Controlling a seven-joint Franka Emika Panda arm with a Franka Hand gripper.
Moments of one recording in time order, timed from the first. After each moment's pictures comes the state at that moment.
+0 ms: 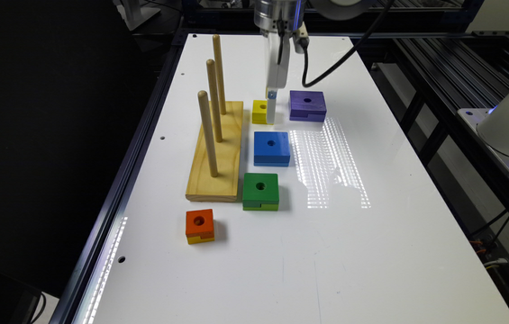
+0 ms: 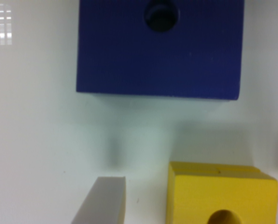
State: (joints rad) arm -0.18 0.38 0.02 -2.31 -0.01 2.71 0.63
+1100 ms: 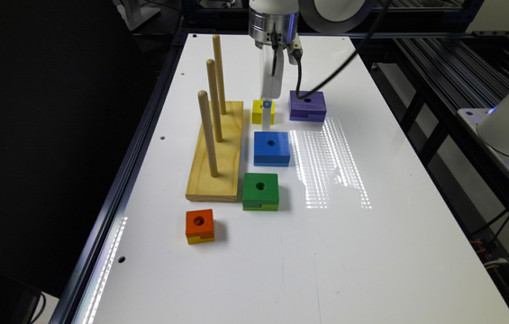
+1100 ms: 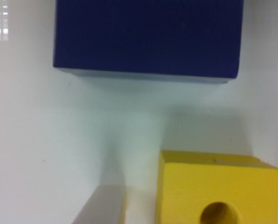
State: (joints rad) arm -0.18 0.42 0.03 -2.28 -0.01 2.73 0.63
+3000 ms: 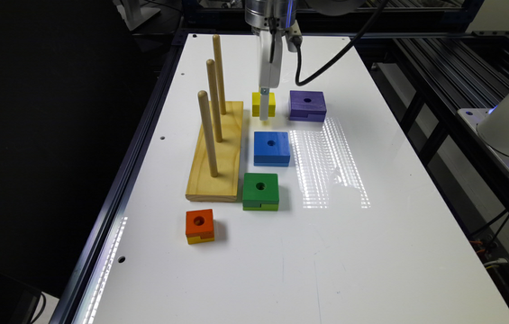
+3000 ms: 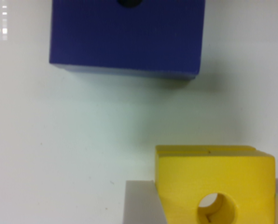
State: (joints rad) arm -0.18 0.34 0.05 -2.29 -0.01 2.65 0.64
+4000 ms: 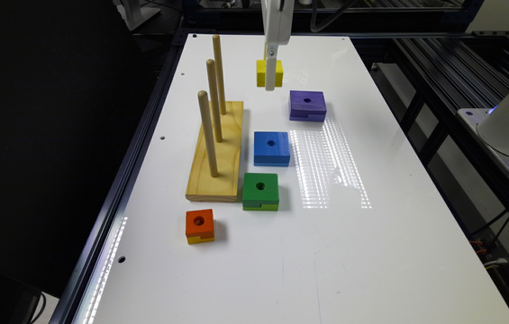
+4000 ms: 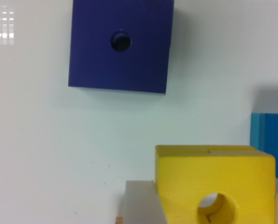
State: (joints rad) arm -0.18 0.15 0.07 -2.30 0.00 2.47 0.66
